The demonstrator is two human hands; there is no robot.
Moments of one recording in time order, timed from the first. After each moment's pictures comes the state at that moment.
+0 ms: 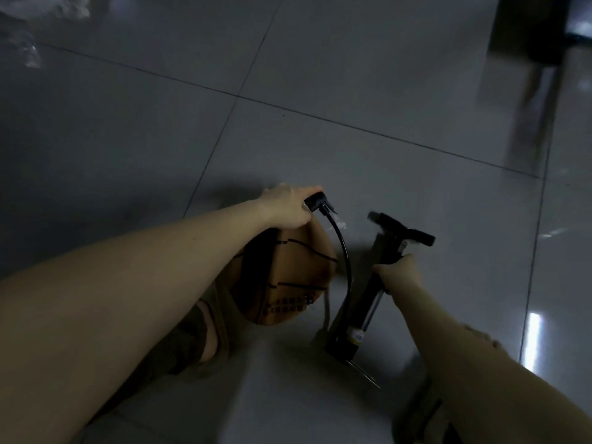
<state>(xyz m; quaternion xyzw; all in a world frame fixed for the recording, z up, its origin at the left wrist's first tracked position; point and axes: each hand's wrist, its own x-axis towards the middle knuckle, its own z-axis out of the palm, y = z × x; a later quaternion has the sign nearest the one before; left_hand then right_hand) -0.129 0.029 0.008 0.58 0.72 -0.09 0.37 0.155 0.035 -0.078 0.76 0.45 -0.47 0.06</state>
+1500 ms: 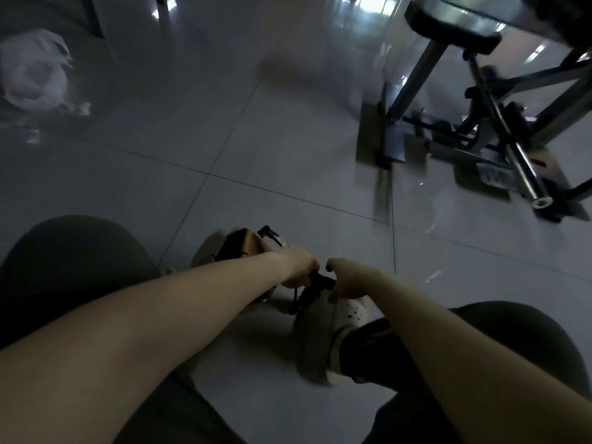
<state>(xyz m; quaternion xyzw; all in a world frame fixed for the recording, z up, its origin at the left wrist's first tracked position) 0.005 -0.101 0.200 0.75 0.58 -0.09 0.32 0.151 -0.083 0.248 0.52 0.76 -0.27 0.28</state>
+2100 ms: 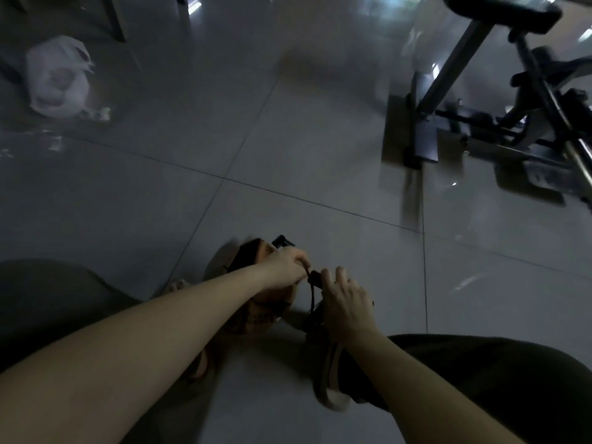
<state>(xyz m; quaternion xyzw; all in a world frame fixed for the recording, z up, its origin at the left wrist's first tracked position) -0.052 -0.075 0.155 0.49 0.68 0.16 0.53 0.135 -0.094 0.169 0.48 0.87 -0.07 0.10</state>
